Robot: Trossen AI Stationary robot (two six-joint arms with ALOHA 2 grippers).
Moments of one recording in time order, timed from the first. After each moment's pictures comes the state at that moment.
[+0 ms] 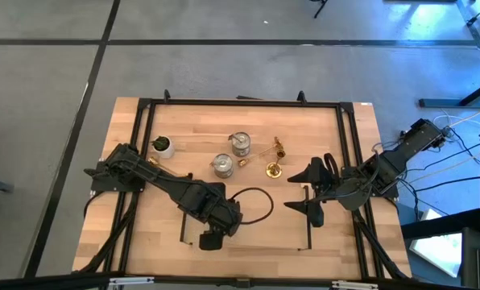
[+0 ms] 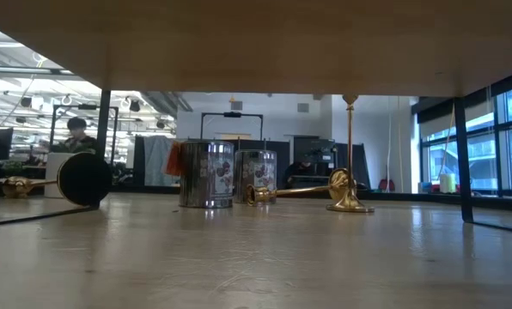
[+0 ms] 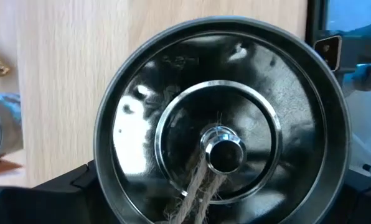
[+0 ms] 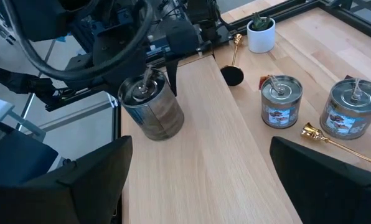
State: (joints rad) left arm -0.45 1.94 1.99 -1.34 -0.07 -0.47; right arm 0.65 1.23 1.29 -0.68 0.57 0.73
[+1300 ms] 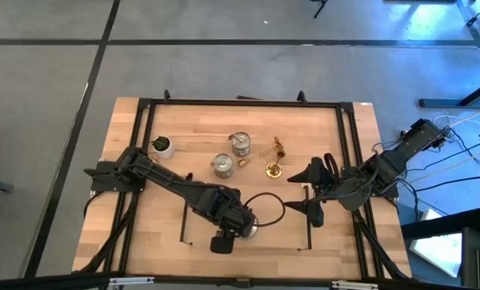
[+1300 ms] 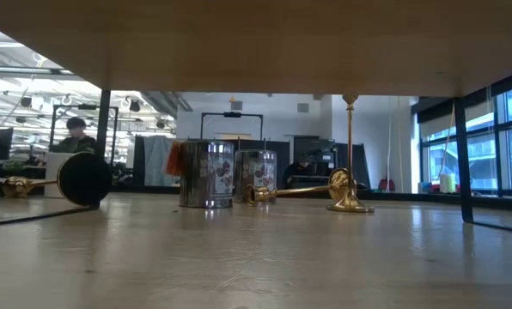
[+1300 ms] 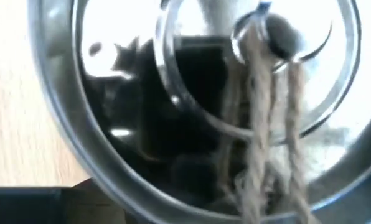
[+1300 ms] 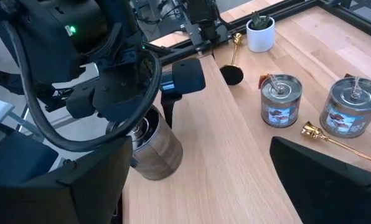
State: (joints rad) left arm -0.42 2.02 1.99 -1.19 -0.02 -0.34; right arm 0.65 1.23 1.29 -0.68 0.57 0.74
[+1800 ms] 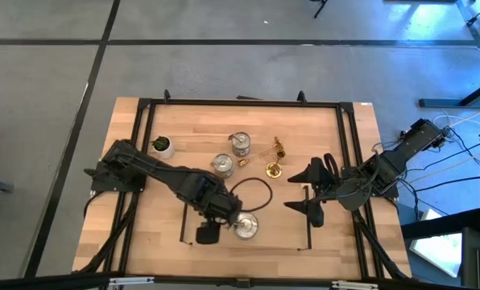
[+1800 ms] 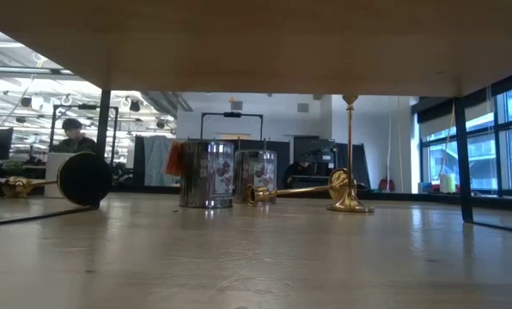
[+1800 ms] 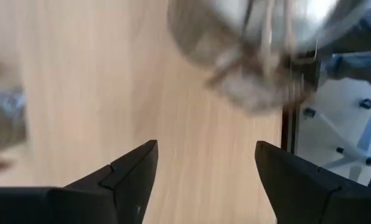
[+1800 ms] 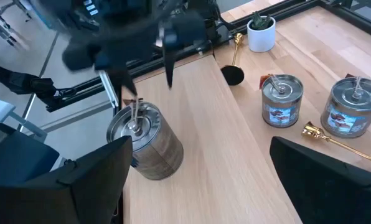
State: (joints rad) left arm -0.40 1.89 1.99 -1.39 0.04 -0.42; right arm 0.65 1.23 1.29 -0.68 0.57 0.74
